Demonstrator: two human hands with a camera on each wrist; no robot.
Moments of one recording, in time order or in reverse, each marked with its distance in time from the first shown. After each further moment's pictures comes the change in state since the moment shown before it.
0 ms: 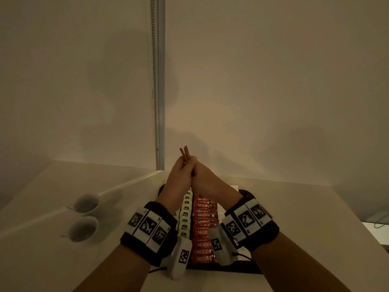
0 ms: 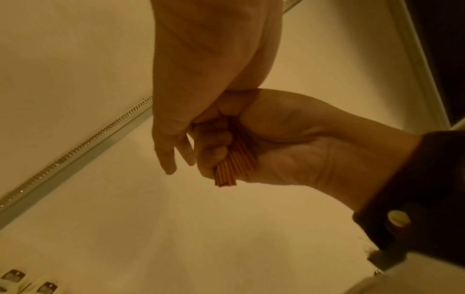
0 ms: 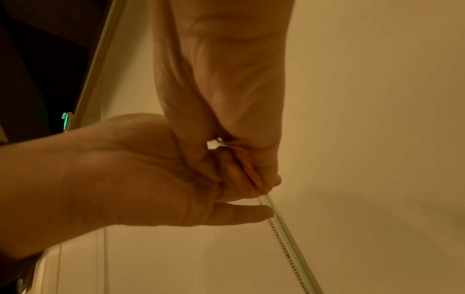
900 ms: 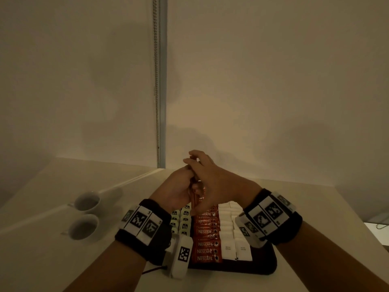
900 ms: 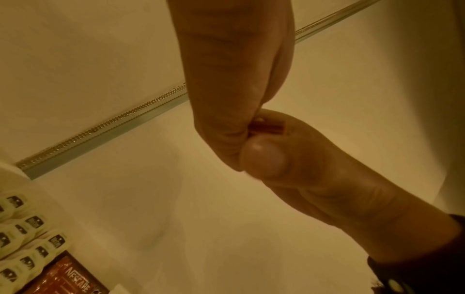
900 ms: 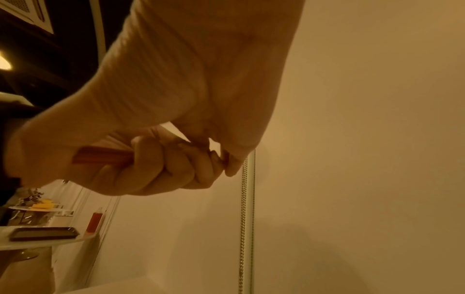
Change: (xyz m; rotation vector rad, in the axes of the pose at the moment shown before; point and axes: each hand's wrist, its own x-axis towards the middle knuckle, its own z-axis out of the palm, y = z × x) left_hand -0.007 0.012 -0.007 -0.309 -0.309 -0.345; right_hand -0.007 0.016 -0.035 -0.573 -0.294 -0.346
